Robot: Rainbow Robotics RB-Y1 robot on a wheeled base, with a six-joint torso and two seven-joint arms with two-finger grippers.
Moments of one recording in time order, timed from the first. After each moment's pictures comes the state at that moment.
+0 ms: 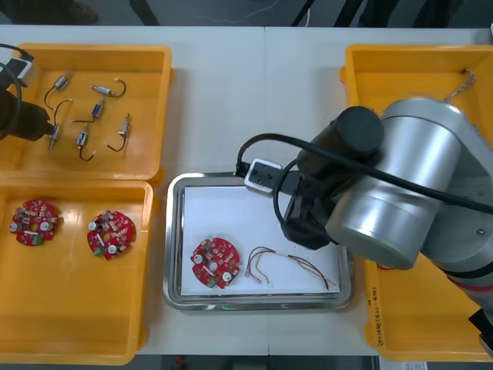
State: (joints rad) right arm -0.61 -0.48 0.58 -2.30 -0.48 1.91 1.69; left arm -0.68 0.92 -0.17 -1.15 0.89 1.12 -1.81
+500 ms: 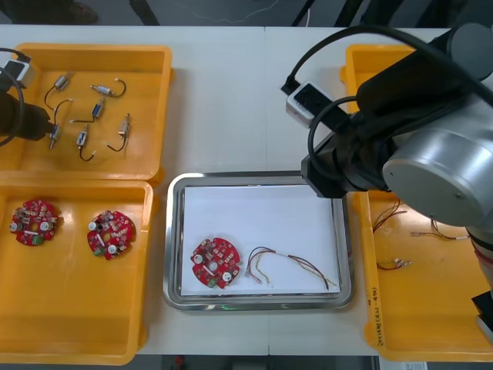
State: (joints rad) right arm -0.61 -0.46 0.33 -2.34 -0.48 1.92 1.49; left arm -0.68 0.90 -0.18 -1.08 0.89 1.02 -1.82
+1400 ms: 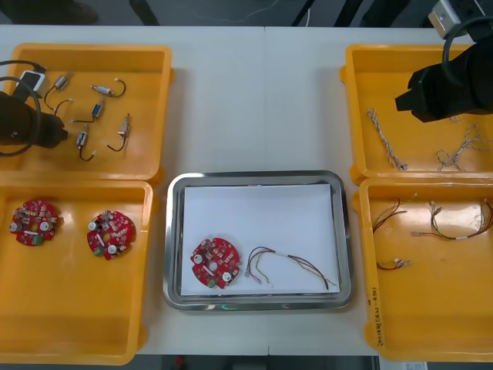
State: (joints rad) right arm -0.64 -0.53 -0.20 -2.11 -0.65 1.92 1.49; left arm -0.68 0.86 -0.21 -1.04 0.89 0.97 -1.82
